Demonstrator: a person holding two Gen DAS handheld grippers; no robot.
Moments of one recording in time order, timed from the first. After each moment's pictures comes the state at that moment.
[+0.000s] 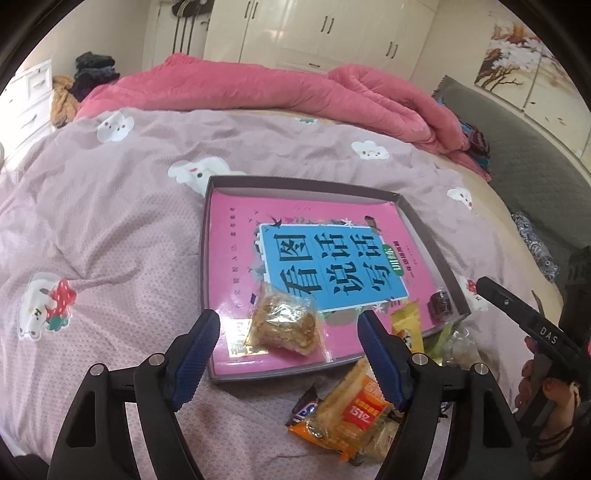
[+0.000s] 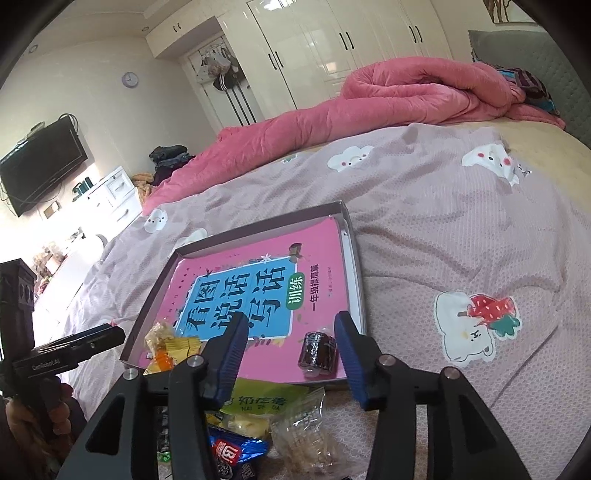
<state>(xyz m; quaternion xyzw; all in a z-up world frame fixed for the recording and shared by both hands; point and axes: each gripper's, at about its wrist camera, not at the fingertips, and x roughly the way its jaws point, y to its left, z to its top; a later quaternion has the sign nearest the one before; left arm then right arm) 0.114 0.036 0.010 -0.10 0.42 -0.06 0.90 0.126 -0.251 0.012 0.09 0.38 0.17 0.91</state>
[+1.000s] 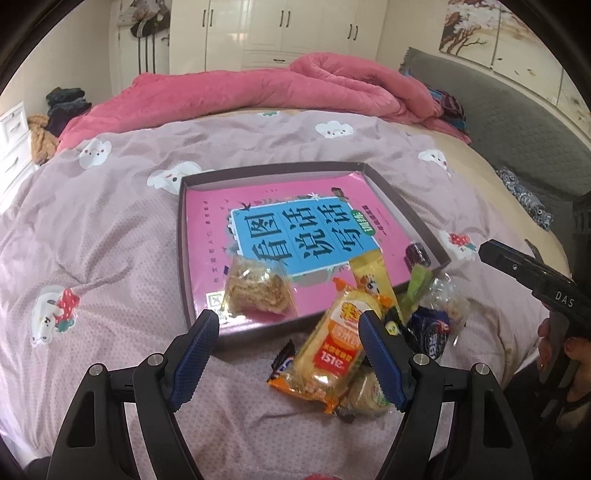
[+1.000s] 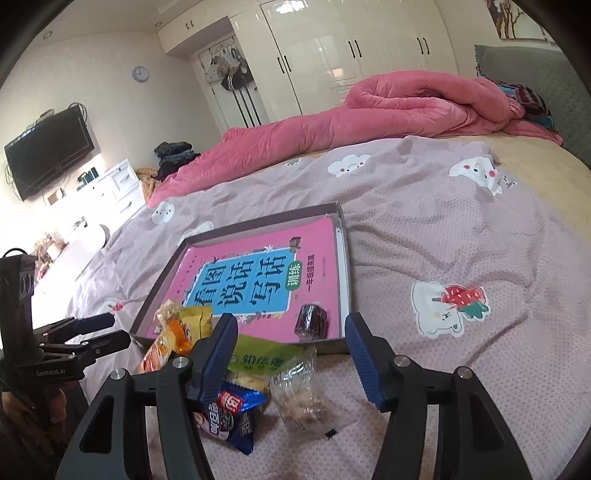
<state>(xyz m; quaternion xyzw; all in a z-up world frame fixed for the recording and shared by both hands) 0.076 0.005 0.015 -0.03 0.42 -0.09 0.90 0.083 -0.261 0.027 0.05 0.37 0.17 0.91</state>
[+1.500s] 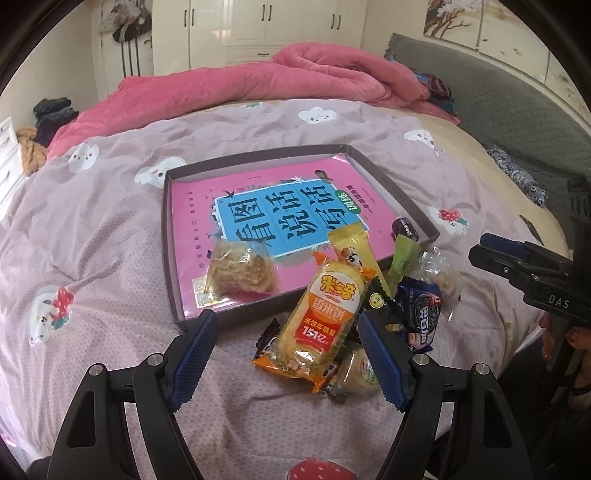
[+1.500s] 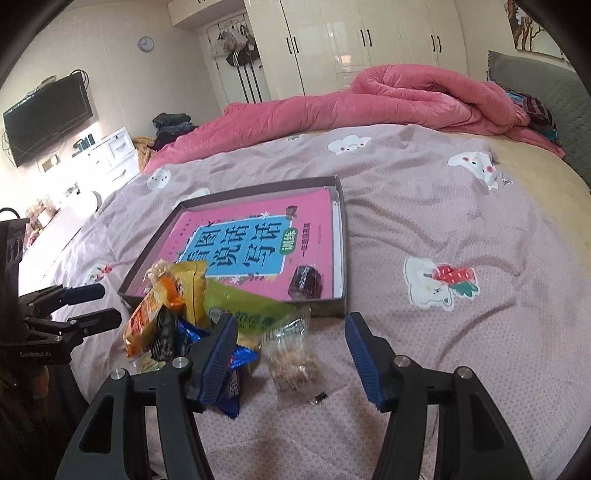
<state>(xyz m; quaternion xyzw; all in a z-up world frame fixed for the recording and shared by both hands) 0.063 -0.009 0.009 0.00 0.43 -0.11 0.89 0.066 -0.257 0.016 0.01 0.41 0.16 0.90</state>
